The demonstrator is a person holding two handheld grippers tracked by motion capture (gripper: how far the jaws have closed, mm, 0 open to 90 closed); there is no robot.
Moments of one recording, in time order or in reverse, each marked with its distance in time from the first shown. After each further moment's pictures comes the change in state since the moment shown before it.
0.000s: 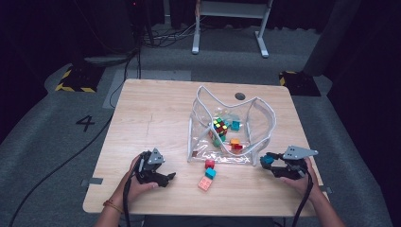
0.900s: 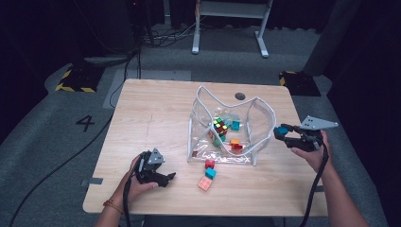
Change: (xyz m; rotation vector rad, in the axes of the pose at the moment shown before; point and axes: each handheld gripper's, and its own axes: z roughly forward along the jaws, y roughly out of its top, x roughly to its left) left arm 0.000 0.000 0.000 0.000 -0.002 -0.004; right arm -0.061 0.063 -0.031 -0.088 -0.126 0.010
